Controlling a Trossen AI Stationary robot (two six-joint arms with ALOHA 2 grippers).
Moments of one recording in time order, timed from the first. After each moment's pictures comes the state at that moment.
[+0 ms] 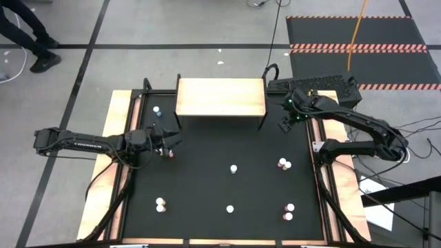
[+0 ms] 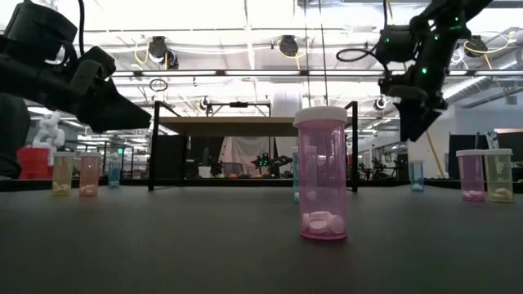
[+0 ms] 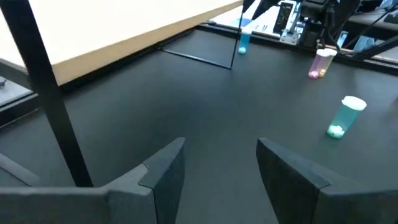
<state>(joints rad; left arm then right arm) 0.06 0.60 0.03 0.31 -0.27 -0.19 -0.71 1.10 0.75 -0.87 0.10 0.11</state>
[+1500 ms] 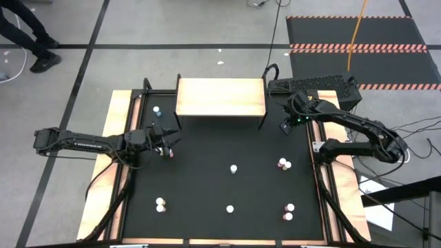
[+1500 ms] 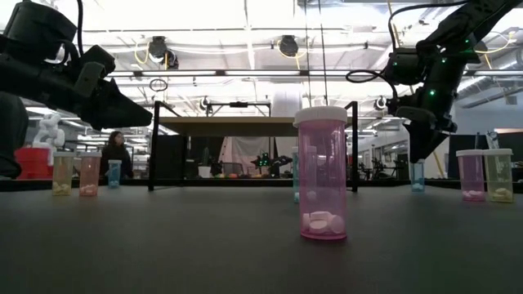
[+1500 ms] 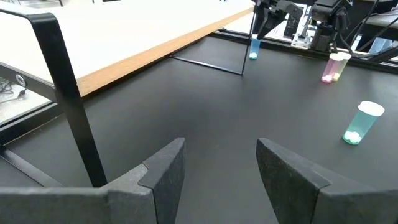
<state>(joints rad) 0.06 0.60 0.03 0.33 -0.32 -0.16 -0.81 1.10 0.60 -0.71 -0.01 0.06</state>
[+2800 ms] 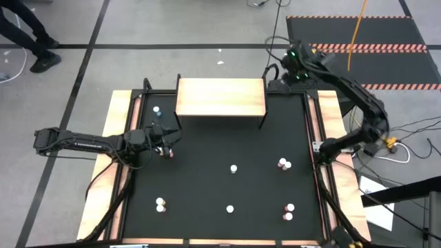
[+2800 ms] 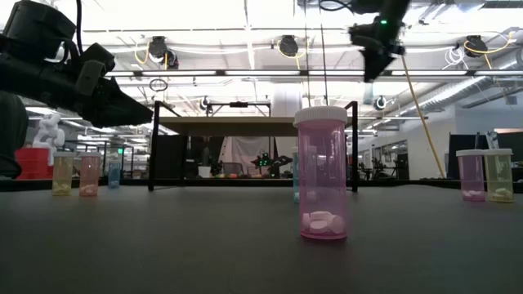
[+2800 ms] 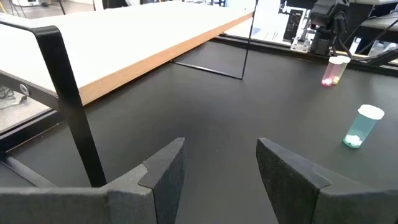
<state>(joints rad) 0.06 0.60 0.03 0.35 -0.32 -0.14 -0.83 1.43 1.58 -1.15 0.18 -0.10</state>
